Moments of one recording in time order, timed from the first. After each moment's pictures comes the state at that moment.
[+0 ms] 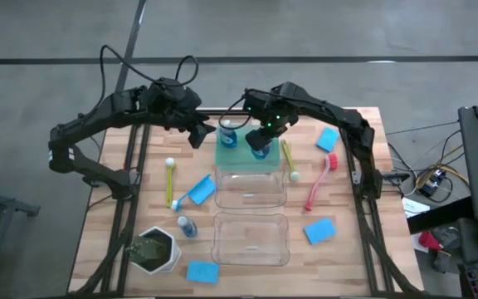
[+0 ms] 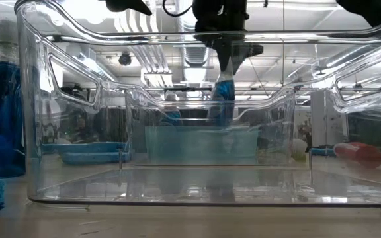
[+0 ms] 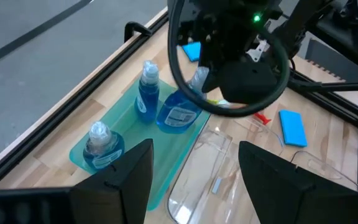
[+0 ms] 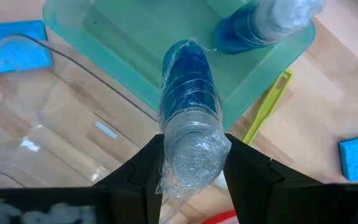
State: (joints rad) left arm 0.28 1.31 1.68 -0.99 -0.02 -0.31; right arm -0.34 2.04 2.19 -1.57 -0.04 0.58
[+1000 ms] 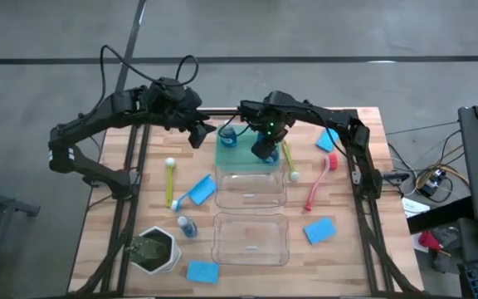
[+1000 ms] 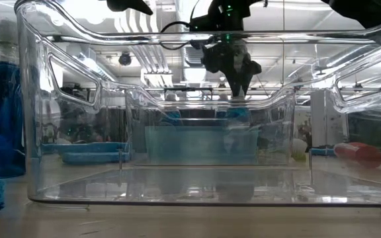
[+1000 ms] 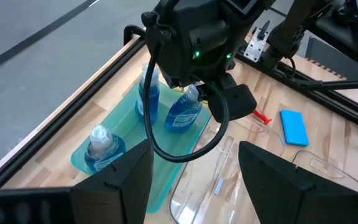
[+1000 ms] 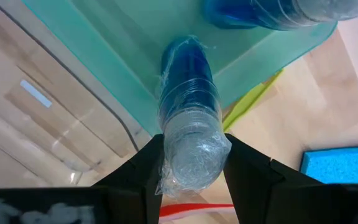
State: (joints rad) left arm 0.28 1.31 1.68 -0.98 -0.03 -0.29; right arm -0.35 2.10 2.04 -1.57 0.00 0.34
